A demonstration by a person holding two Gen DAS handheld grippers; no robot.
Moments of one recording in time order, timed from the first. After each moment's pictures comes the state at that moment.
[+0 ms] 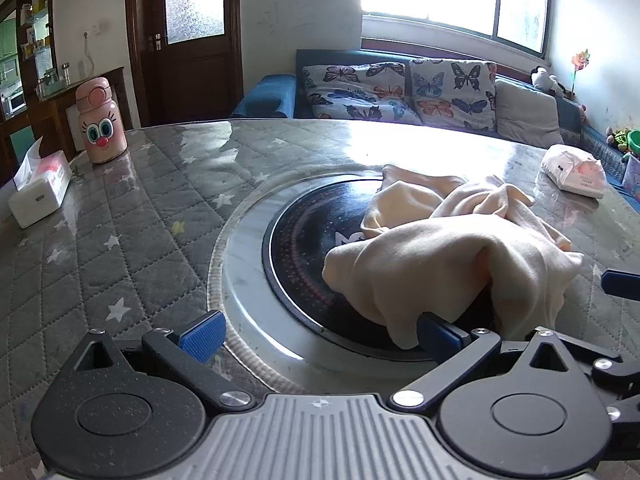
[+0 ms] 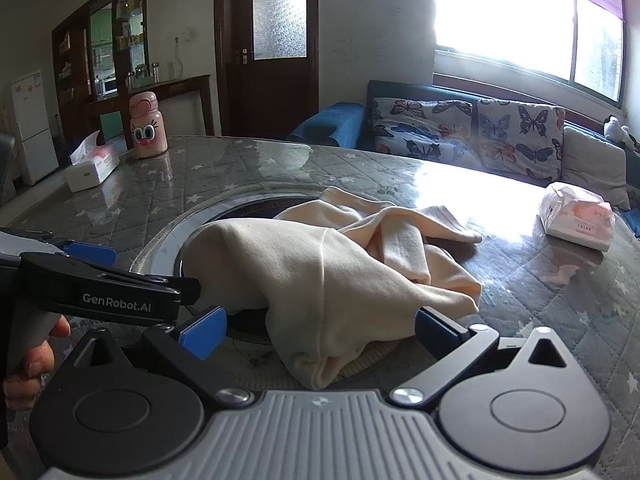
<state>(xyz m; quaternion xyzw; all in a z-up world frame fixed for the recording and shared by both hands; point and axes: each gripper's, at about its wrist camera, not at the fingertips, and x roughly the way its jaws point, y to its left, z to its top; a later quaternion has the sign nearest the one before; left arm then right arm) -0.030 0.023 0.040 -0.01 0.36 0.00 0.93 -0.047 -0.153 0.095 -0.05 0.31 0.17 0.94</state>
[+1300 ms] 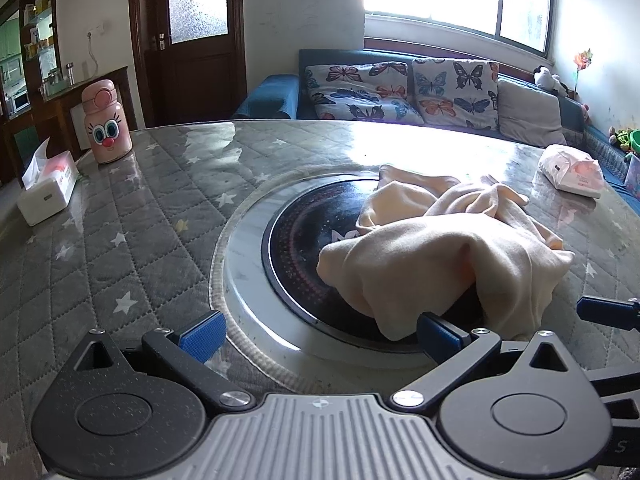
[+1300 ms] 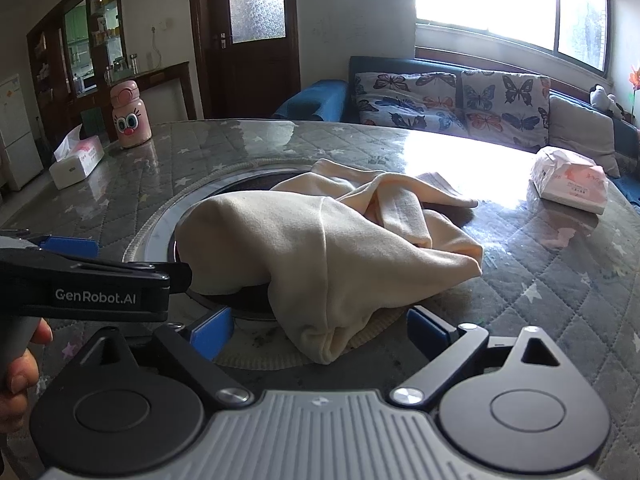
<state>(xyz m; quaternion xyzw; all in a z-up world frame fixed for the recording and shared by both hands) -0.038 0.019 0.047 -0.01 0.36 0.01 0.93 -0.045 -0.146 0.085 -0.04 0.34 0.14 0.93</state>
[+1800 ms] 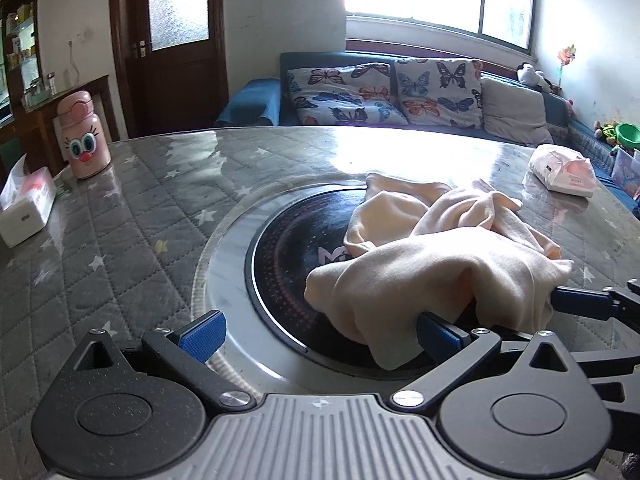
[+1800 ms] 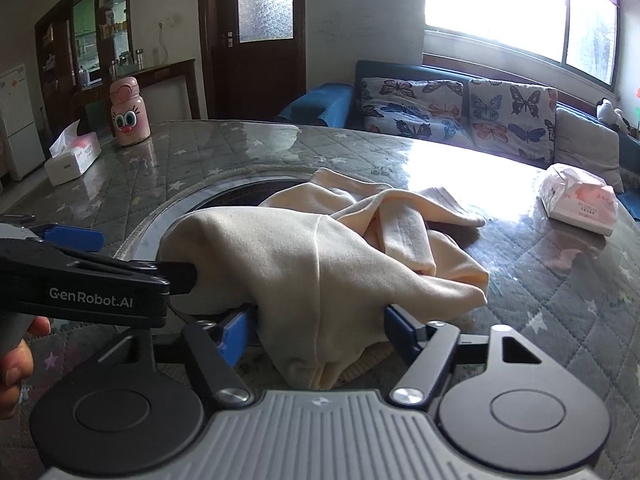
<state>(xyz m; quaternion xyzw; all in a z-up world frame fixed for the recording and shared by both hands) -0.017 0.018 0.044 0.00 0.36 -0.02 0.93 -0.026 -0.143 0.083 -0.05 0.34 0.15 0.93</state>
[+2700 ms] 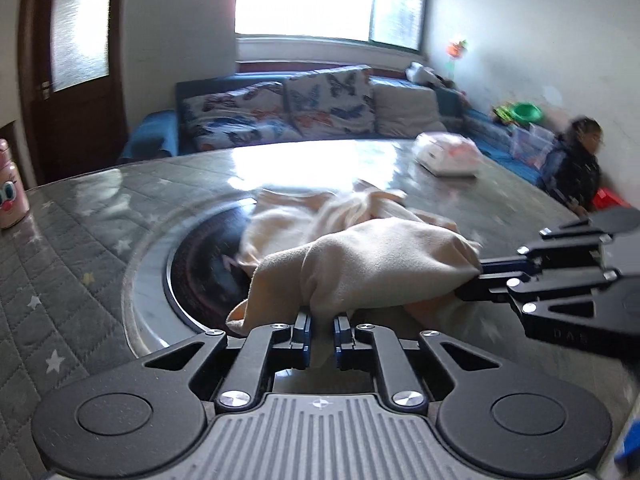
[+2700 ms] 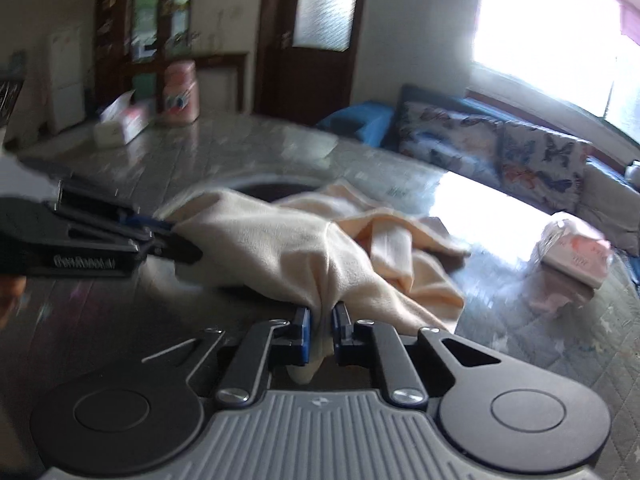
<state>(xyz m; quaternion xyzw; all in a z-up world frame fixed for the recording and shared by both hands) -0.073 0.008 0.053 0.04 0.32 -0.20 0.93 -0.071 -0.173 0.102 -0.14 0.32 0.22 0.91</state>
